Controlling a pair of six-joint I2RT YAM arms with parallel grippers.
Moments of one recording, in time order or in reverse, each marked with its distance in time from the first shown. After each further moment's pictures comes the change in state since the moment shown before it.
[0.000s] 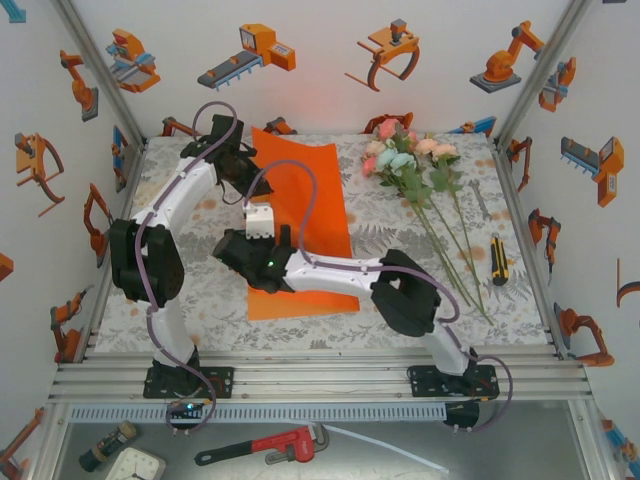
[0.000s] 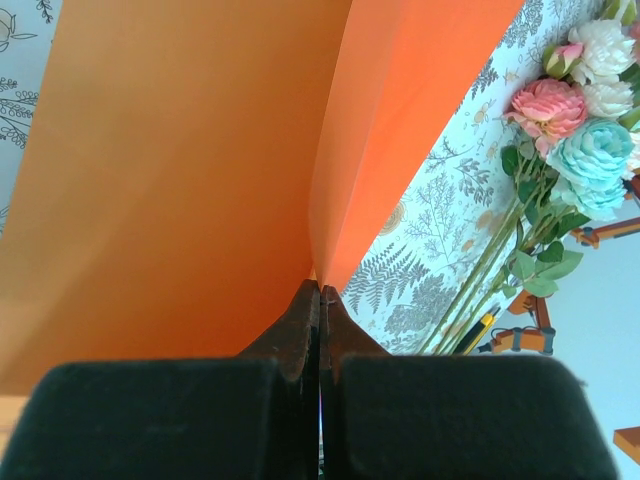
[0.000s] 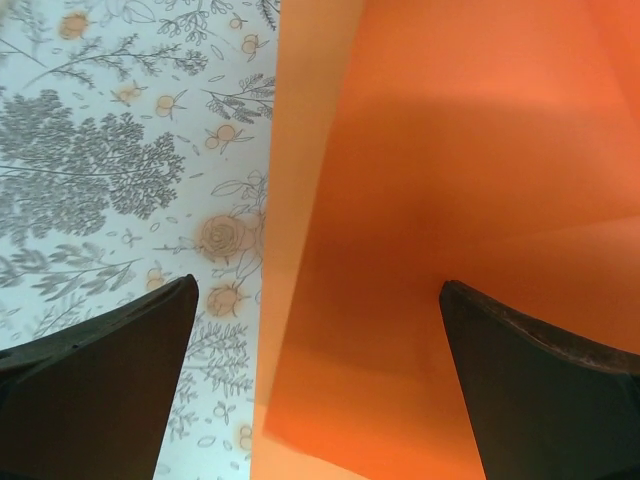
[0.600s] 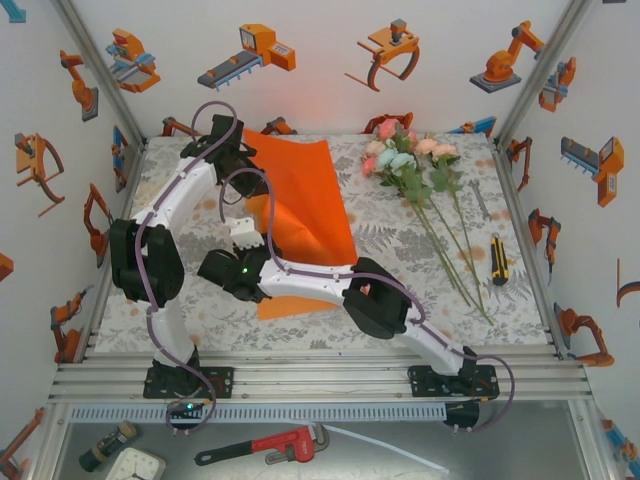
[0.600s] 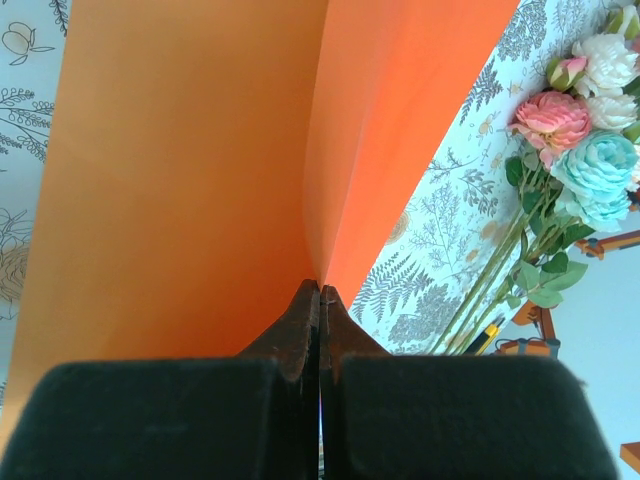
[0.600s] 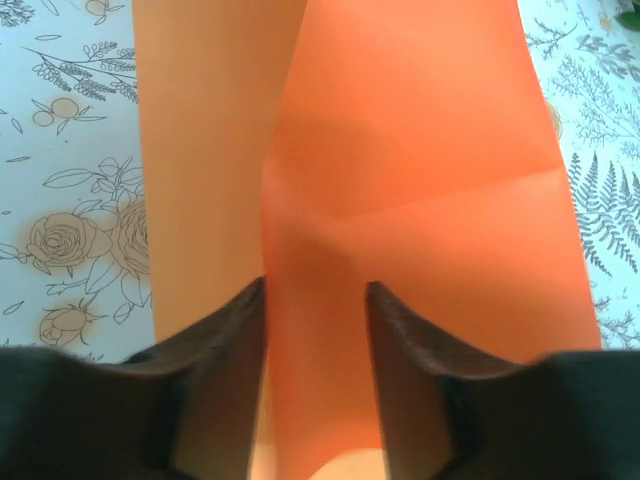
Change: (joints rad) left arm 0.000 0.000 0.000 0.001 -0.026 0.003; right arm 0.042 0.189 0.243 -0.365 0.262 -0.029
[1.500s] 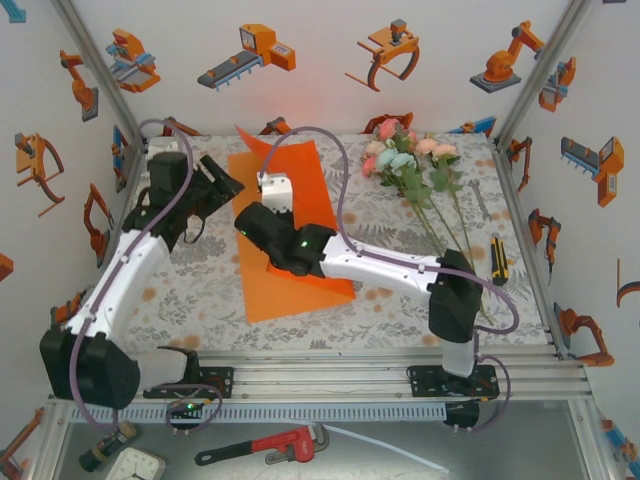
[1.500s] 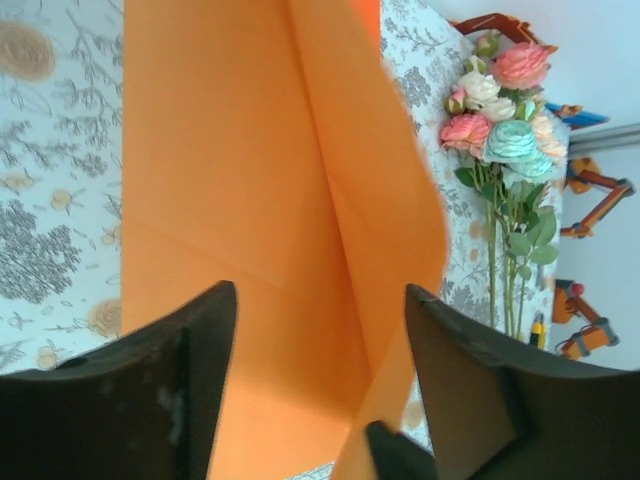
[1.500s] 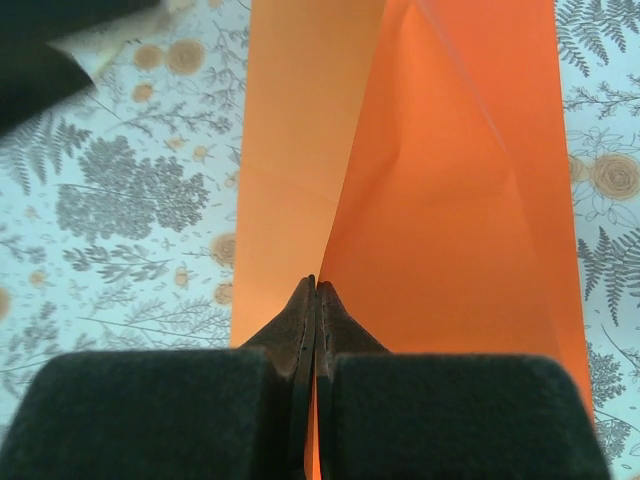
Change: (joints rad) left arm 0.087 -0.672 -0.636 0.406 -0.055 0.291; right arm -0.103 -0.502 -0.347 0.341 -0.372 -0.113
